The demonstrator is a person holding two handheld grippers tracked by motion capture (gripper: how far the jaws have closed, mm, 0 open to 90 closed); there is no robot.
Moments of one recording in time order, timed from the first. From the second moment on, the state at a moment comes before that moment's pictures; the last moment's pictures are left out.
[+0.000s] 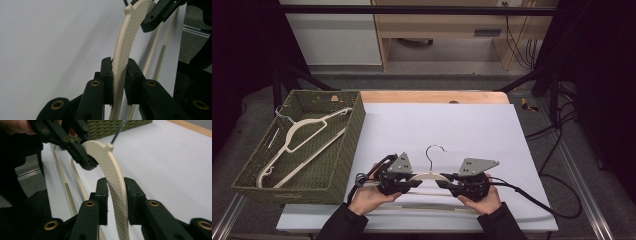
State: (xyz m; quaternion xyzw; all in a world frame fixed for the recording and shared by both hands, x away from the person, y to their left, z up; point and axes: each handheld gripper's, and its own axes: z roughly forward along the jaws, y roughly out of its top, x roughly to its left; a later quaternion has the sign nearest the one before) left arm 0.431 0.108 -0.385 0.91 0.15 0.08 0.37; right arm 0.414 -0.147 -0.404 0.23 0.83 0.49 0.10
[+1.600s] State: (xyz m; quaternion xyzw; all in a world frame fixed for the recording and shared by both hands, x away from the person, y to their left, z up) left arm 0.470 0.270 -0.252 0.80 0.30 0.20 0.48; right arm 0.423 -0.215 -0.388 0.36 0.73 0.54 0.20
